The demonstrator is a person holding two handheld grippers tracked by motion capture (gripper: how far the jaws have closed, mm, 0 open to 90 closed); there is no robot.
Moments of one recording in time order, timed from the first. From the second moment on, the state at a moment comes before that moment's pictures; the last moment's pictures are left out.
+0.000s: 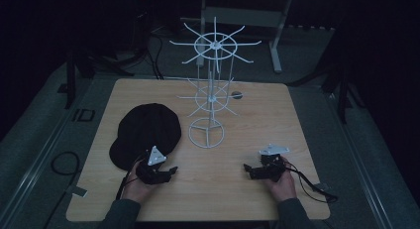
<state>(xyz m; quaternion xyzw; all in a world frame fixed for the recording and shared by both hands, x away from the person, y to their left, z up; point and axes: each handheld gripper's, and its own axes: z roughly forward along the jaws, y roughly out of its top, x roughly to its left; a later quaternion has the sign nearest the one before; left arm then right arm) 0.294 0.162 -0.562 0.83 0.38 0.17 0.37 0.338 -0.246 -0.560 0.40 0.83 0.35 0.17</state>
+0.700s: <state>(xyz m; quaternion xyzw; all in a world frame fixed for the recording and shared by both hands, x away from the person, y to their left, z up) 0.288 0.159 -0.544 0.87 0.34 0.13 0.33 0.338 -0.246 -0.560 0.40 0.83 0.35 0.17</state>
